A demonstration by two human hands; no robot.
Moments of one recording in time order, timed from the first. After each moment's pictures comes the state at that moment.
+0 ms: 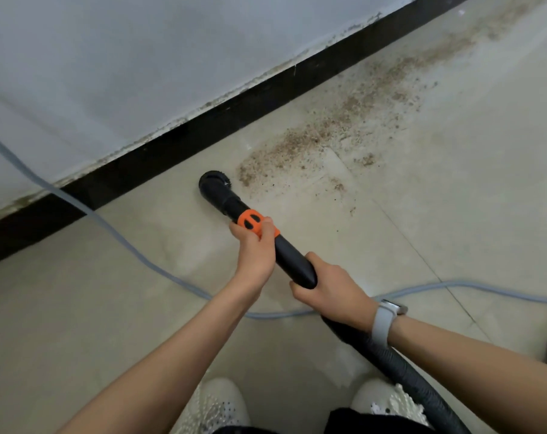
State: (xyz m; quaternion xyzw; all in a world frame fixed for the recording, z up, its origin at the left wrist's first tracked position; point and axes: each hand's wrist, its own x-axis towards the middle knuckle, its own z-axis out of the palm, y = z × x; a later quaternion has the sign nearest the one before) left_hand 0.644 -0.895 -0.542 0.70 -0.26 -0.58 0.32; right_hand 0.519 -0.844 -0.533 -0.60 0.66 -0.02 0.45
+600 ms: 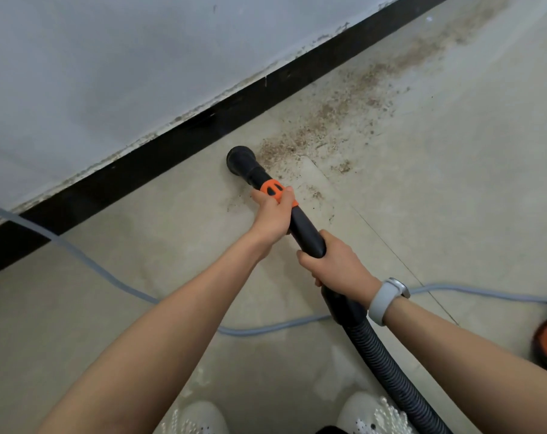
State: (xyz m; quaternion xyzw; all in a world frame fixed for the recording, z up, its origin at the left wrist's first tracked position) left_hand 0.583 -0.967 -0.545 0.64 -0.36 -0.64 0.22; right_hand 0.475 -0.884 -0.536 -0.49 0.73 -0.11 0.47
